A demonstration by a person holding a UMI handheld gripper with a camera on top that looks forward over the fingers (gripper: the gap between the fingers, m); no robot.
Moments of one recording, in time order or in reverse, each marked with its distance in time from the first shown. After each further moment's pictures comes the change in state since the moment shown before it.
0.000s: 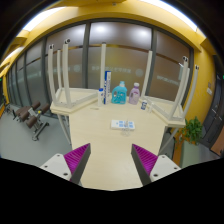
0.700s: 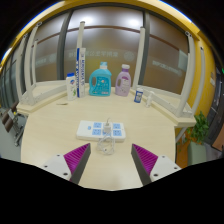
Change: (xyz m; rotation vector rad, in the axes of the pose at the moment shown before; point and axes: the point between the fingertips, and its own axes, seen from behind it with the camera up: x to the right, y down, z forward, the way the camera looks) arm 0.126 0.034 0.372 -0.001 0.097 0.041
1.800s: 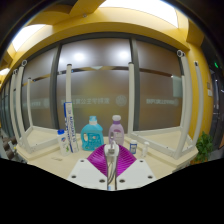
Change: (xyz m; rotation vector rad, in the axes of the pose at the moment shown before) arm 0.068 -0.238 0.018 0.416 -0.016 0.105
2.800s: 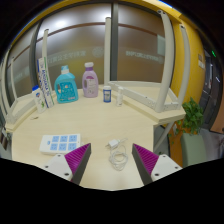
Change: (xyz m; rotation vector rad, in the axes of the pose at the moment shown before) arm 0.124 0.199 -0.049 -0.452 0.152 0.035
